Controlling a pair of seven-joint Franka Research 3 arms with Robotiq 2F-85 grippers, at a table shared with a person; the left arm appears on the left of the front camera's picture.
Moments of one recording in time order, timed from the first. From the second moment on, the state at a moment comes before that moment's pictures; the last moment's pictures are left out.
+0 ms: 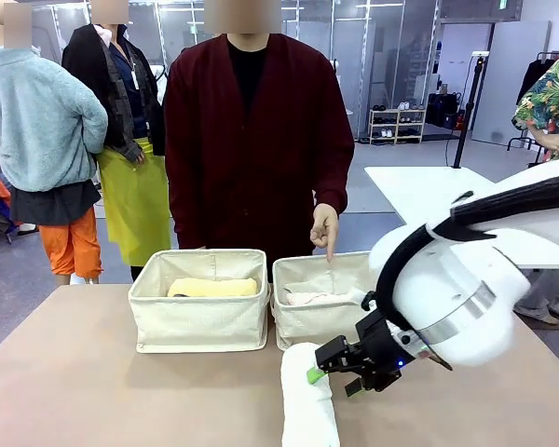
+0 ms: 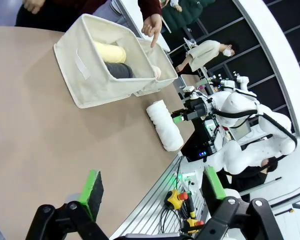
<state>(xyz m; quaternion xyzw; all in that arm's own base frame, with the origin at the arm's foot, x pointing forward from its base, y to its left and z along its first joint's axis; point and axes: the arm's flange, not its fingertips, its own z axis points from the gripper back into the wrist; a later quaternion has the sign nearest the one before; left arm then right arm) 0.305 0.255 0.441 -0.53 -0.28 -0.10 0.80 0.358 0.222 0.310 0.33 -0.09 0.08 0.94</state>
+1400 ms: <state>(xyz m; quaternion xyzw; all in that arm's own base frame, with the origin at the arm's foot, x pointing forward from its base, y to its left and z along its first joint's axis) 0.305 0.255 0.441 -0.53 -0.28 -0.10 0.80 0.372 0.277 0.302 0.35 -0.07 0.11 0.93</state>
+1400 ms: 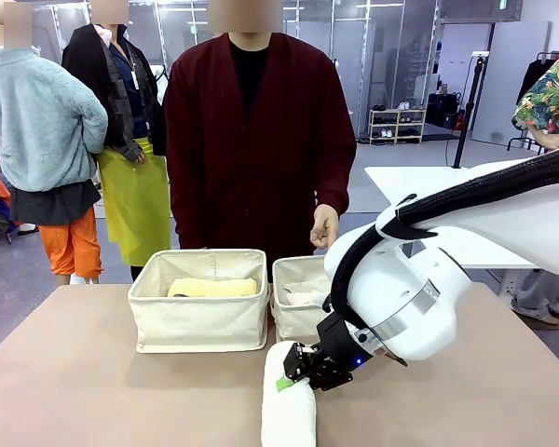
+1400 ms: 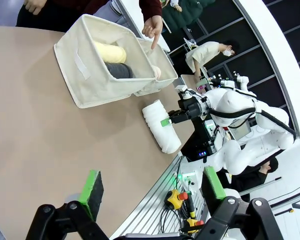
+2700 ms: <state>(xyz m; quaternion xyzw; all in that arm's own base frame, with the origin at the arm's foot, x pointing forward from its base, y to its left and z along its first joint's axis) 0.305 0.255 0.441 -0.53 -0.28 -0.10 0.80 0.344 0.284 0.473 0.01 0.01 0.52 0.86</state>
